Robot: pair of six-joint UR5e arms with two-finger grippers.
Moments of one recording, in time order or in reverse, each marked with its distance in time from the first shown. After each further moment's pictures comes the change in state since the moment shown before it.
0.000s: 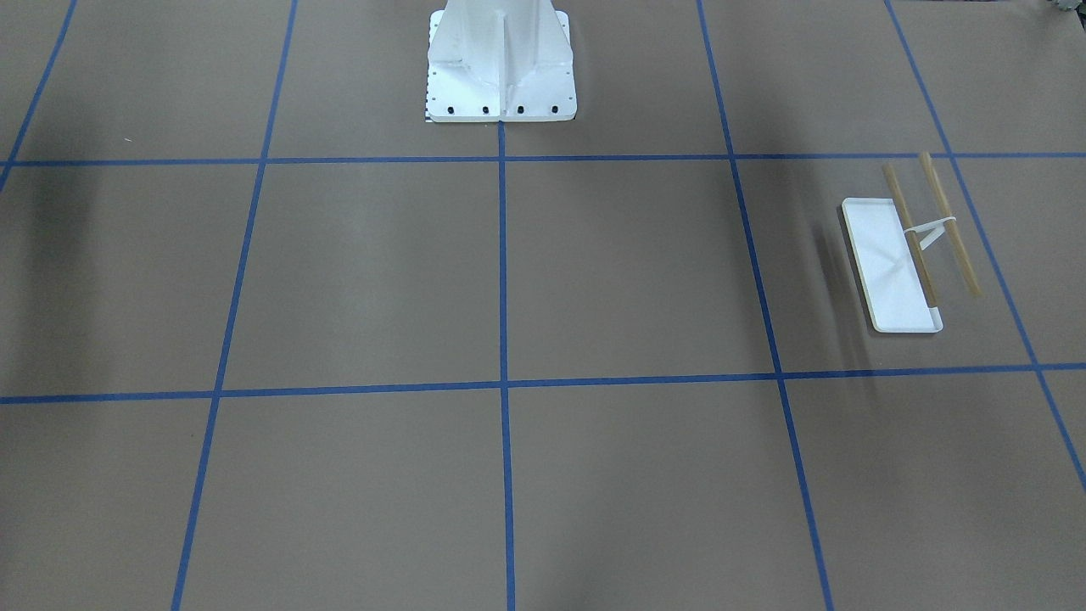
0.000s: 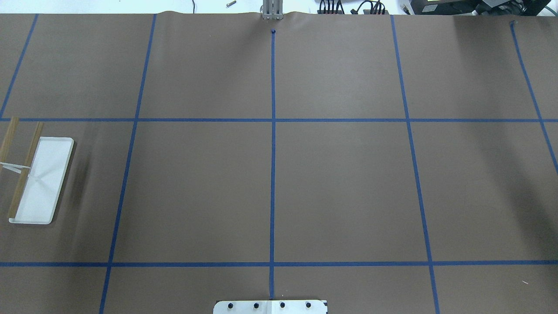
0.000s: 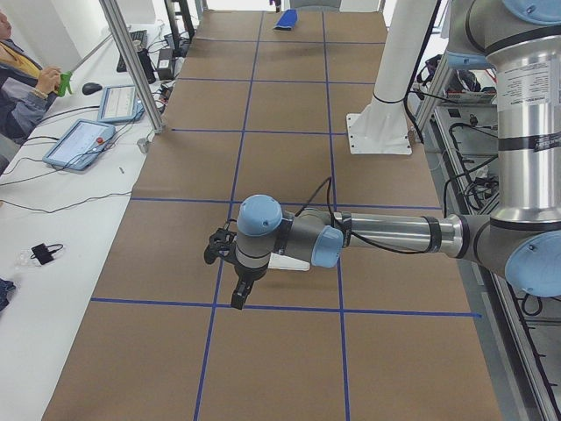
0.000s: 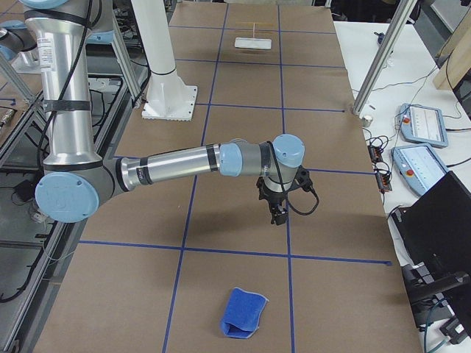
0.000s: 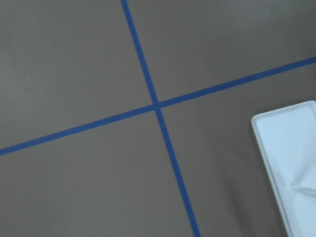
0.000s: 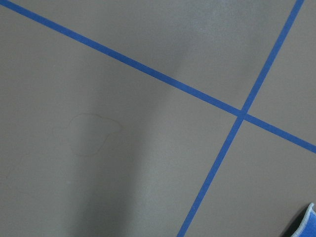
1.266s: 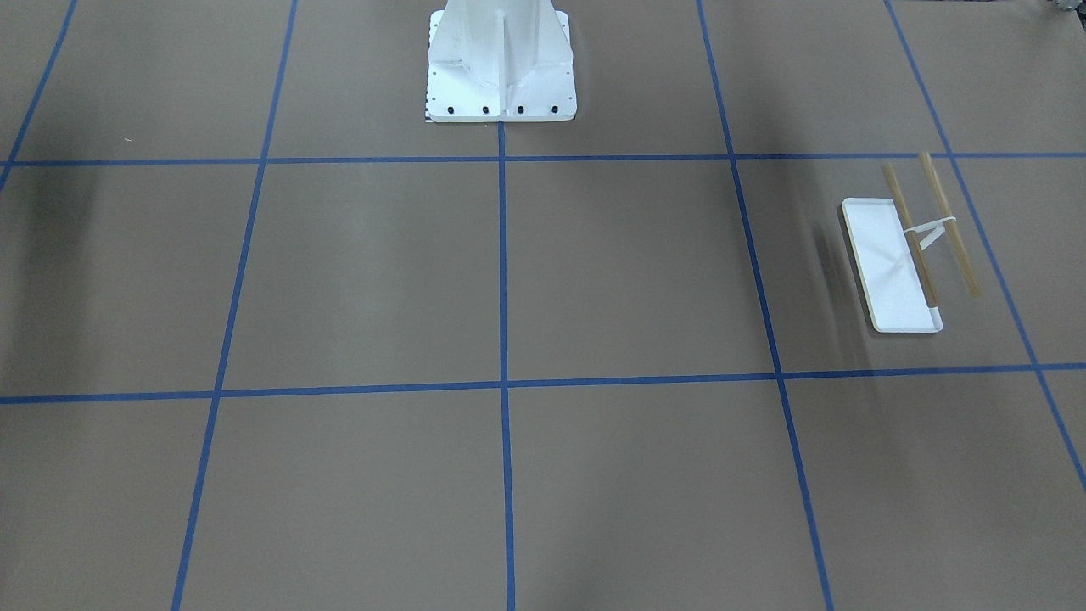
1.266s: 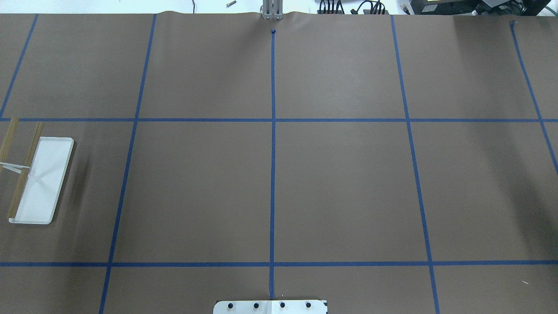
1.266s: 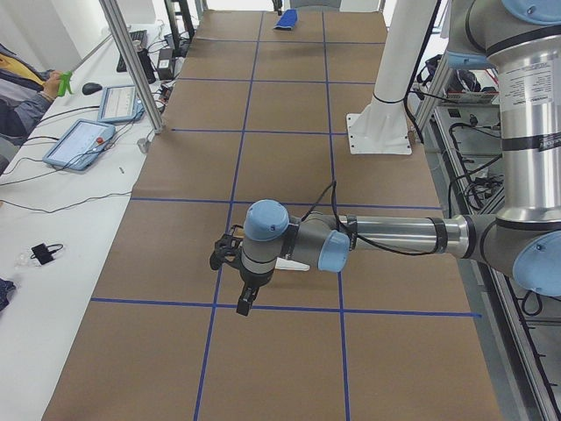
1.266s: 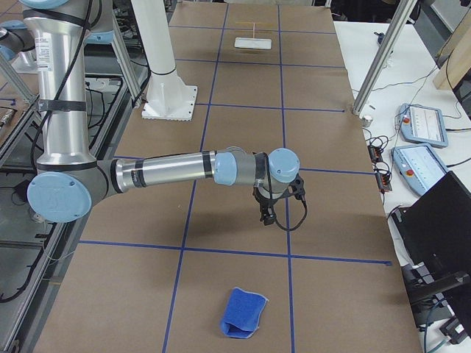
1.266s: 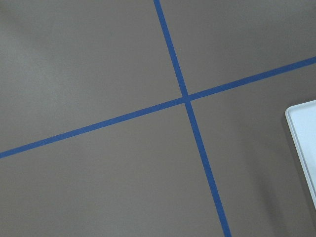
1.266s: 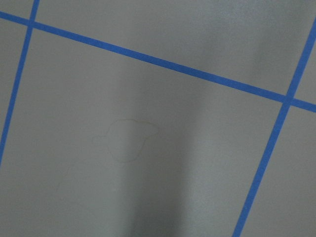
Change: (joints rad) left arm 0.006 0.026 0.008 -0.021 0.000 -0.005; right arm 0.000 -0.019 -0.031 0.006 0.180 0.102
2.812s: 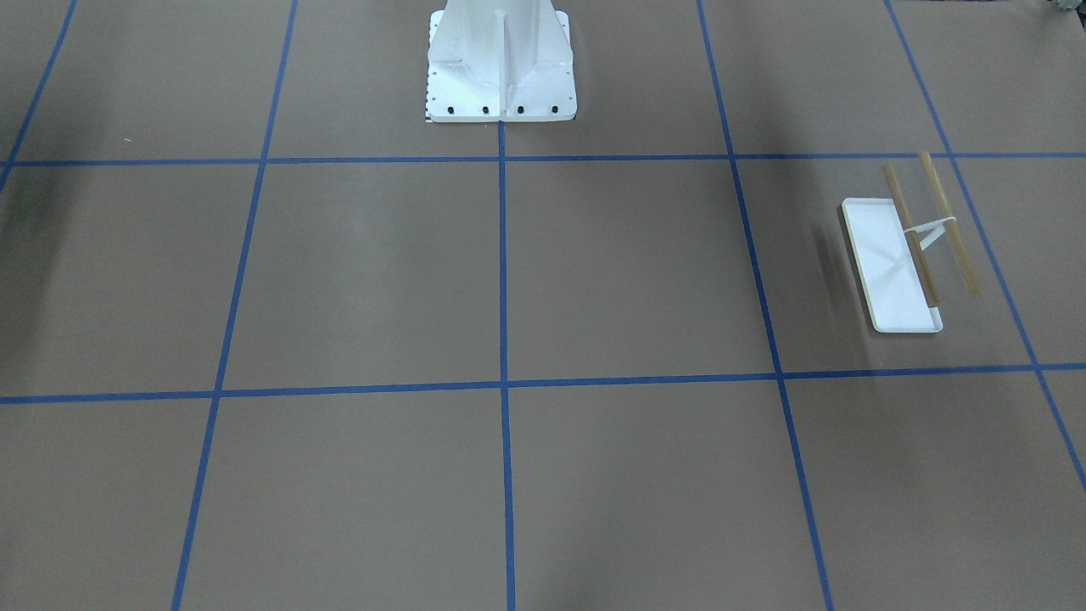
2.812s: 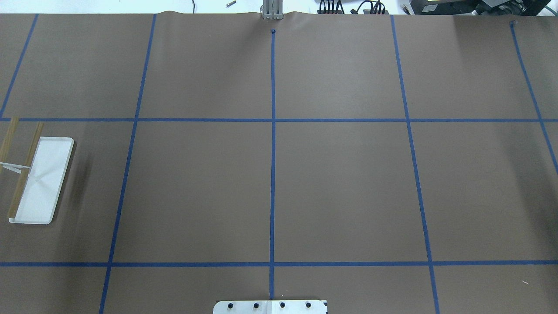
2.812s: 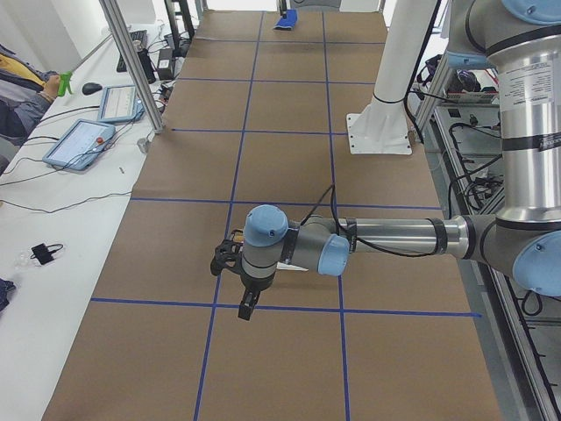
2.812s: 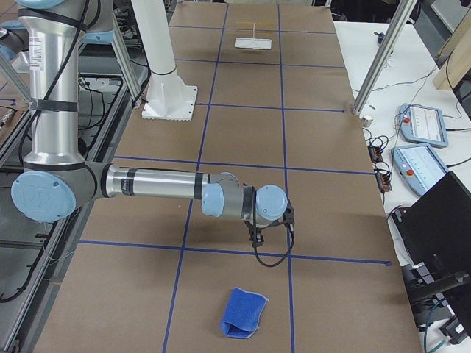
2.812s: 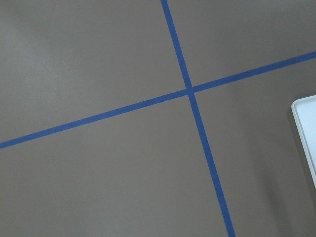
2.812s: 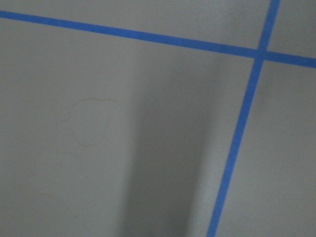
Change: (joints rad) left arm 0.001 -0.001 0.020 0.000 0.000 -0.003; right arm 0.069 -0.034 -0.212 0.126 0.057 -0.043
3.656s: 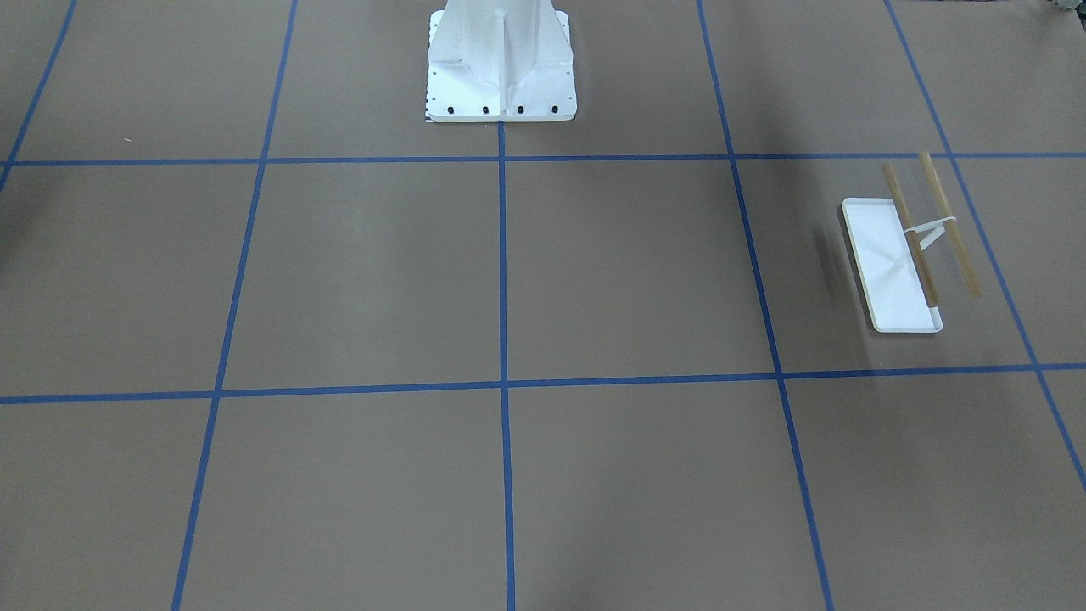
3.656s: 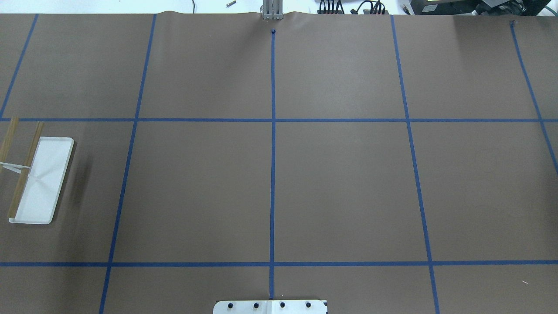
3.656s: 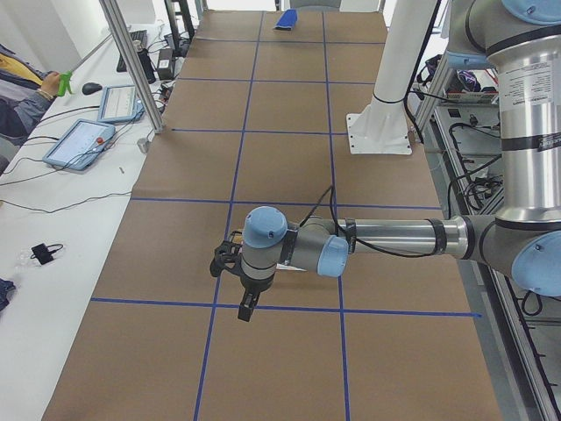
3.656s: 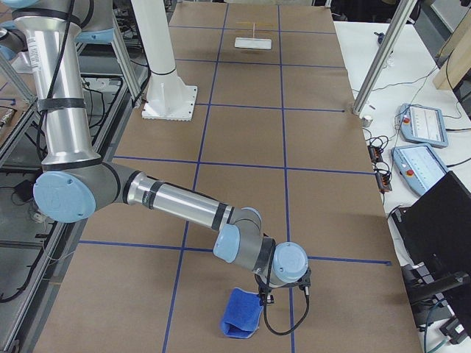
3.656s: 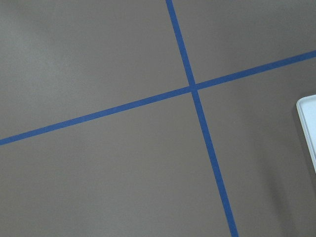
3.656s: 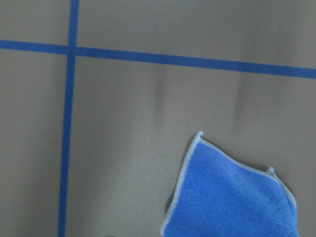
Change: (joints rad) left arm 0.000 -0.004 0.006 -0.002 0.000 0.000; right arm 0.142 0.144 -0.345 0.039 -0.203 -0.116
